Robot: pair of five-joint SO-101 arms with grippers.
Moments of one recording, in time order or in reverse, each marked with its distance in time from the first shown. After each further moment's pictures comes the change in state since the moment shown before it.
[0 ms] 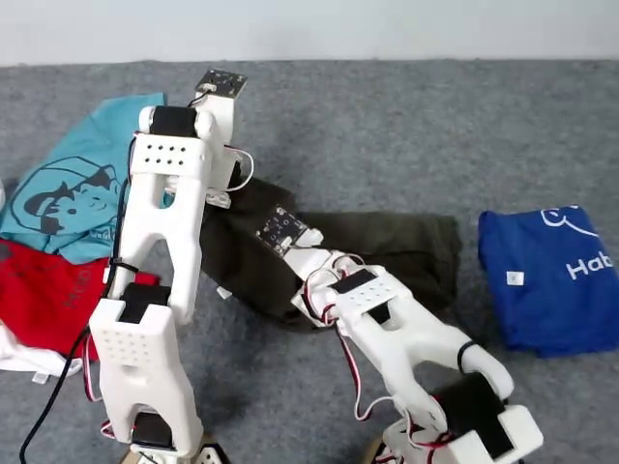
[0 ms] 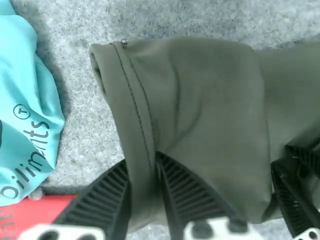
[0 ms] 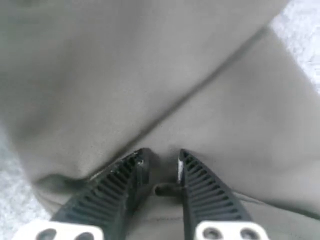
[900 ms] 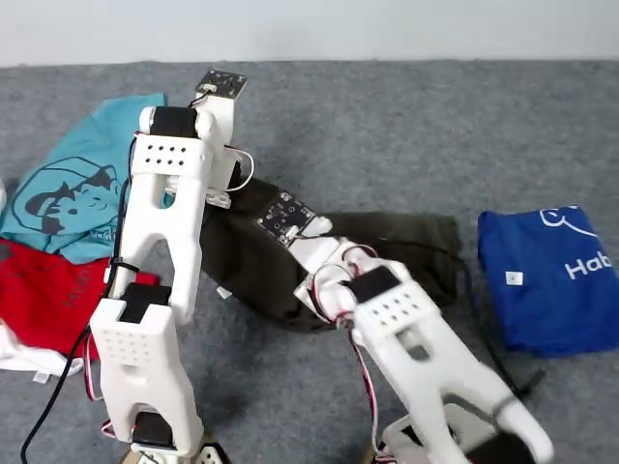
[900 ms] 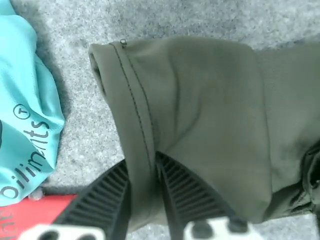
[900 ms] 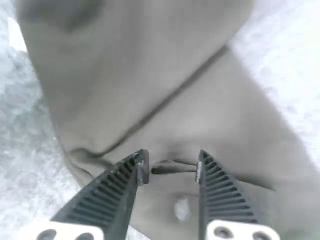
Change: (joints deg) left arm 0.0 0.0 0.0 0.0 0.0; right arm -0.1 -23.7 -2.3 18.3 0.0
